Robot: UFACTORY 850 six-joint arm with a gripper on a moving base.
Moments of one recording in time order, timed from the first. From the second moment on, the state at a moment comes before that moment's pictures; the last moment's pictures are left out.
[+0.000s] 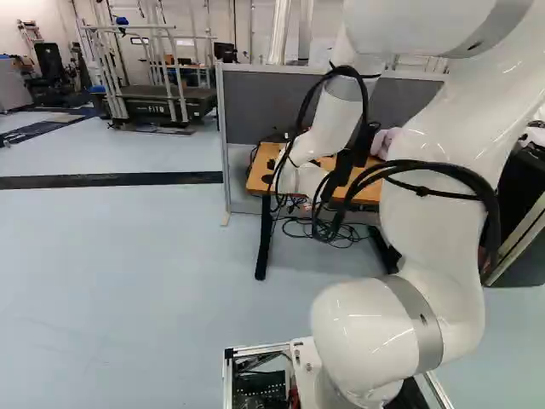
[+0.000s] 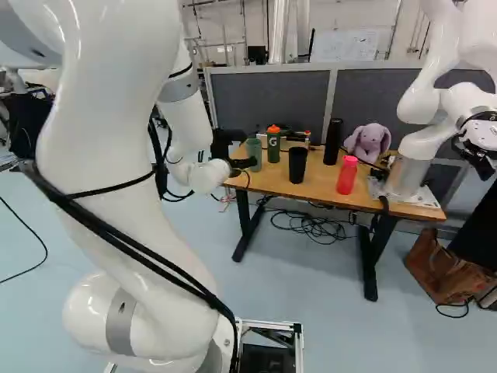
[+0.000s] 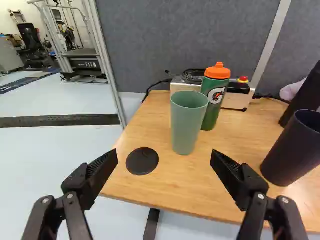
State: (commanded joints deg) arm 2.3 -11.4 -28.7 3.8 56.0 0.0
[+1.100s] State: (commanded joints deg) arm 3.0 -0.9 -17.7 3.5 55.5 0.0
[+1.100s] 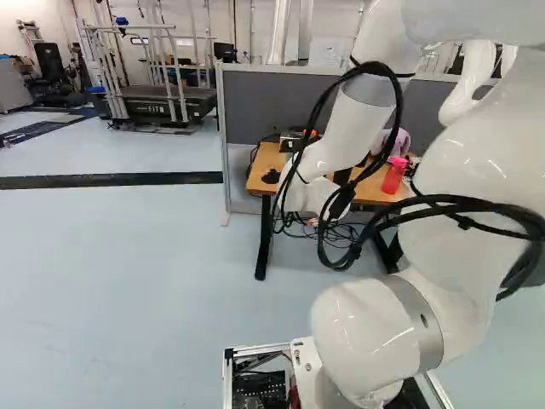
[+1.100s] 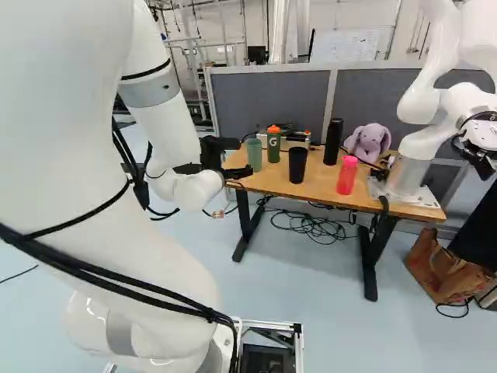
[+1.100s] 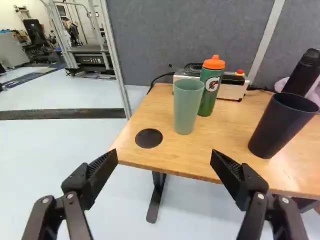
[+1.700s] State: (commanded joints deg) arm 1.8 6.1 -12.5 2.1 53.2 0.0
